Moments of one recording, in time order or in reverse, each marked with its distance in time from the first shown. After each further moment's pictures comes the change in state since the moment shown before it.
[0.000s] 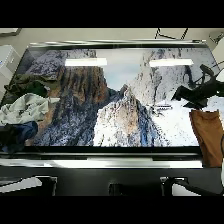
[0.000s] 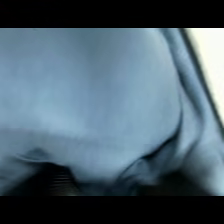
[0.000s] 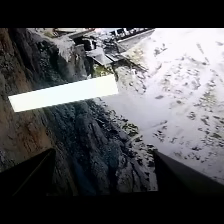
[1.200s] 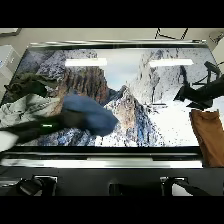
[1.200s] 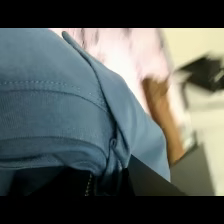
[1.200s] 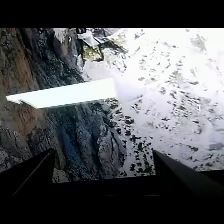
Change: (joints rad) left arm -1.392 0.620 -0.156 -0.392 0.343 -0.246; right arm 0.000 0.092 0.000 -0.002 0.062 -0.024
